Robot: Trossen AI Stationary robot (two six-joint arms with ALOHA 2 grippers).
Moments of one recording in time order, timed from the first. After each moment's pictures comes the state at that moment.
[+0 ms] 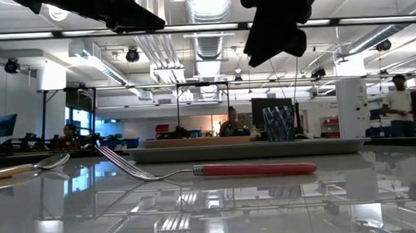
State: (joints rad) left arm -0.03 1.01 0.66 0.15 -0.32 0.24; right arm 0.21 1.57 1.17 -0.50 0.13 0.58
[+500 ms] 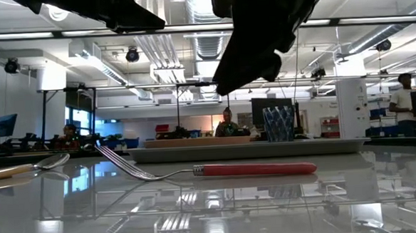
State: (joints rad) left arm -0.03 1.01 0.66 0.15 -0.32 0.24; right arm 0.30 1.79 1.17 -0.22 0.13 0.42
